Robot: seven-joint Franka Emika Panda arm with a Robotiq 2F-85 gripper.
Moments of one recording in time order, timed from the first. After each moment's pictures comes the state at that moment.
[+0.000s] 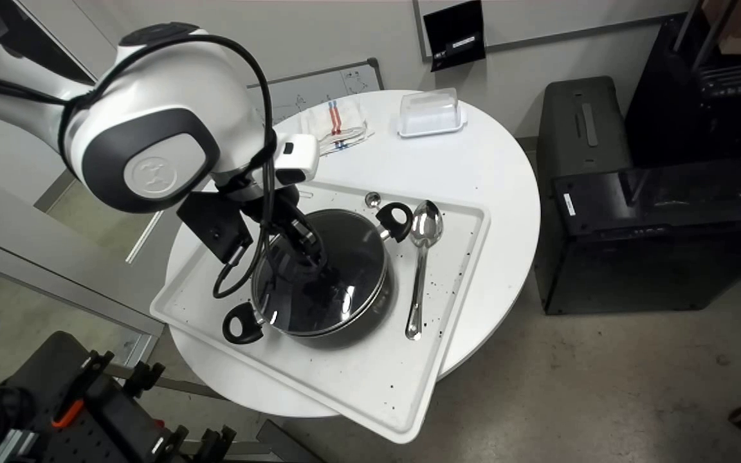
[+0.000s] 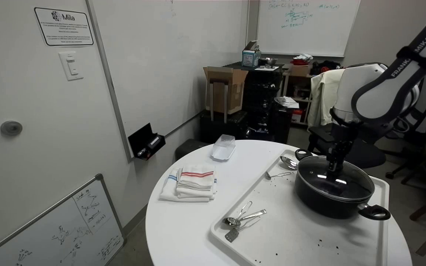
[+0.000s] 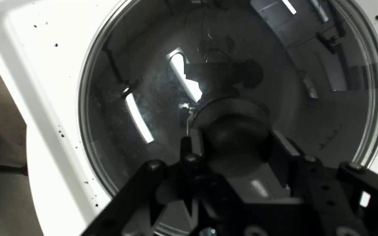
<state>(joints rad) -0.10 0.52 -0.08 -2.26 0.01 2.73 0.03</state>
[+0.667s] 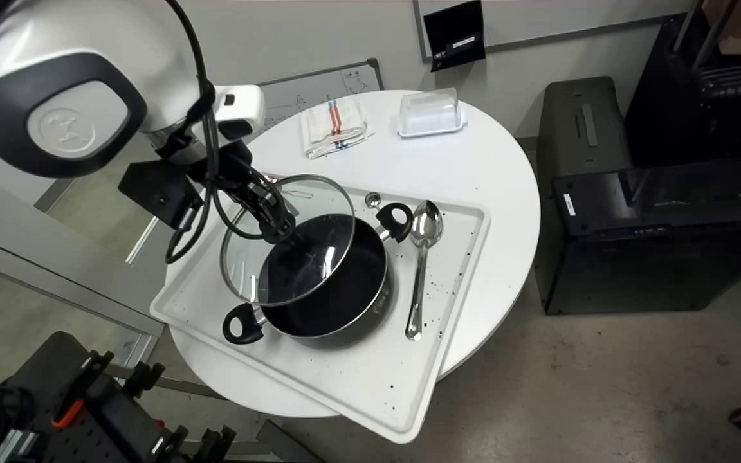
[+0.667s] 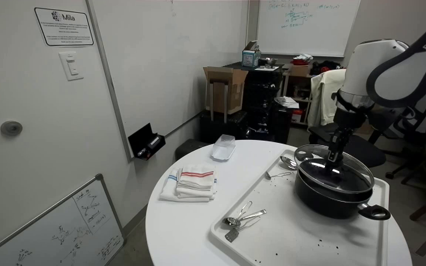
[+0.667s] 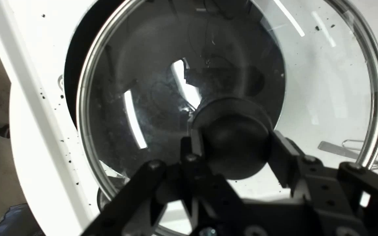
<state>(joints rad) -0.06 0.34 -0.04 -2.36 0.01 2.73 -0.02</state>
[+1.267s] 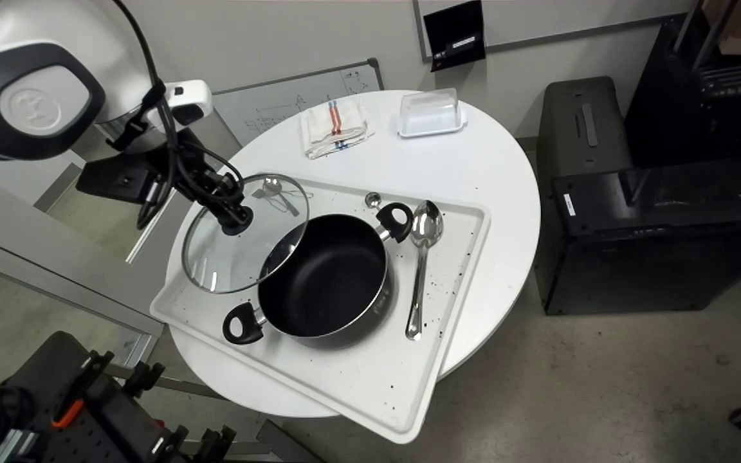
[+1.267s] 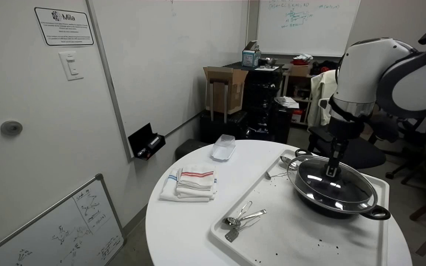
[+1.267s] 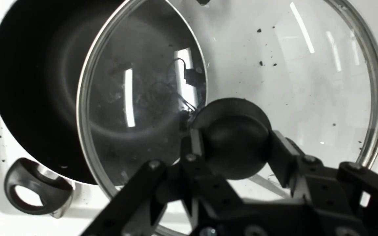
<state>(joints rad) 0.06 0.31 0.01 -2.39 -0.07 2.69 -0.01</state>
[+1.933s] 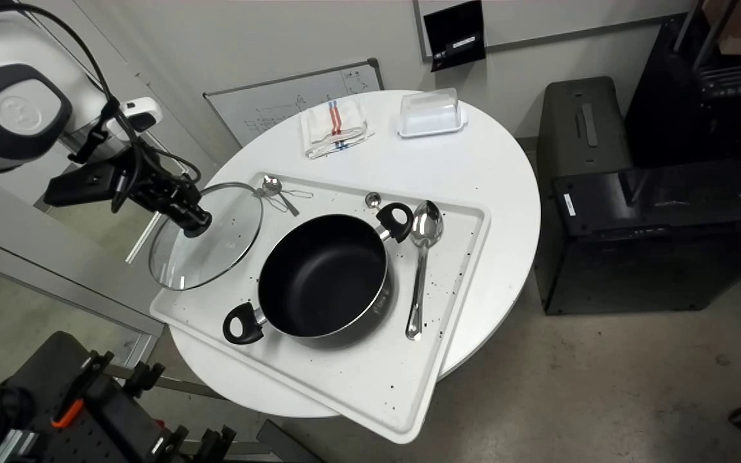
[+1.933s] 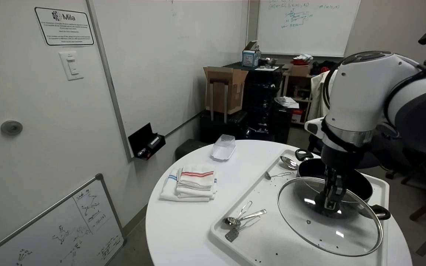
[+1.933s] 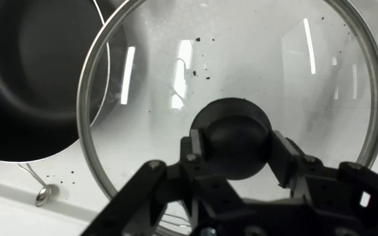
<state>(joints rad) 0.25 0.37 0.05 -2.37 -0.18 2.69 0.07</state>
